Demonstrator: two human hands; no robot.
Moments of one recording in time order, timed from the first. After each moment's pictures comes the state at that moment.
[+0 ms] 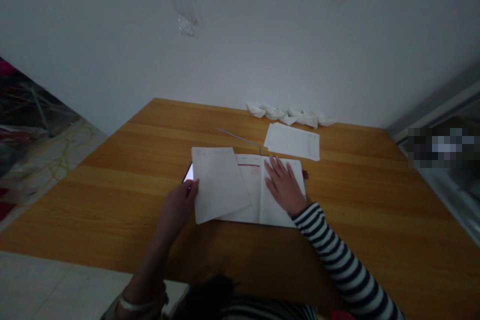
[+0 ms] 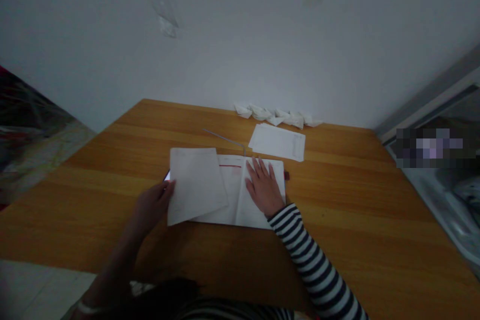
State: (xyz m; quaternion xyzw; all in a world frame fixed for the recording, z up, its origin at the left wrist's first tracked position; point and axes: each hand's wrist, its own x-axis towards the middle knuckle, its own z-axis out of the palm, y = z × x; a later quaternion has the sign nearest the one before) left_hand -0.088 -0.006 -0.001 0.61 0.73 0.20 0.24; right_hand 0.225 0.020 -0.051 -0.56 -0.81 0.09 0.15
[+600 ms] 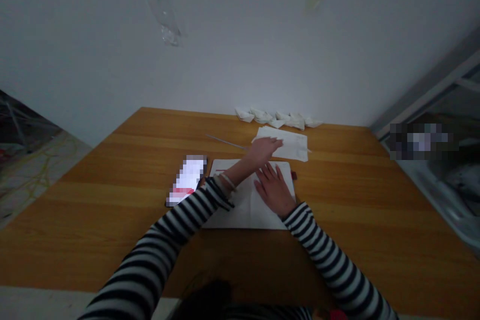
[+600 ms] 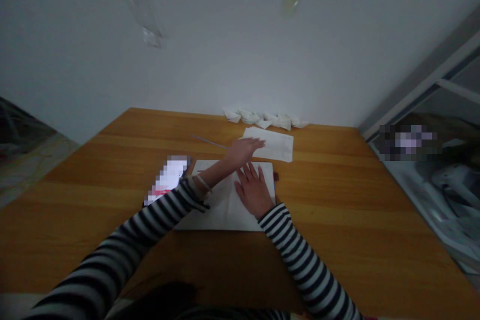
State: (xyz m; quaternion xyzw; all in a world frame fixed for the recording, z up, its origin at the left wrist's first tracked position) left_hand 0.126 0.146 0.008 0.92 0.34 0.15 0.09; right_hand 0.221 0.020 -0.049 -0.56 -0.81 0.07 0.14
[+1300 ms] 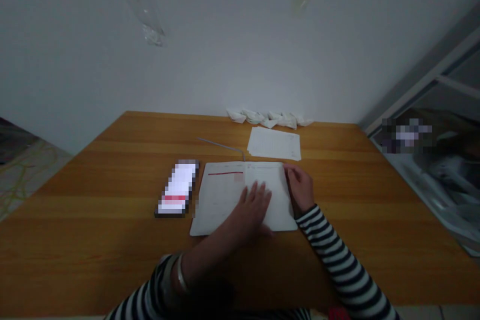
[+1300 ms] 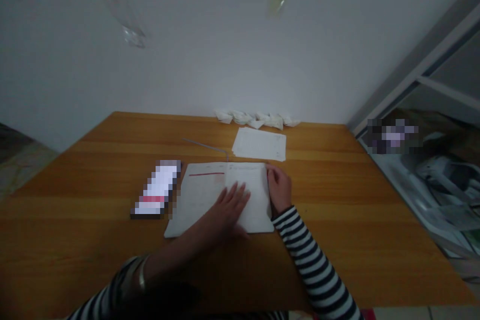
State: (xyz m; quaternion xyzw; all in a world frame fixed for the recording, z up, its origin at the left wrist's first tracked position) left_hand 0.078 -0.005 -0.030 0.94 0.32 -0.01 0.09; right_hand 0.295 0.020 -0.063 -0.64 -0.53 0.20 0.52
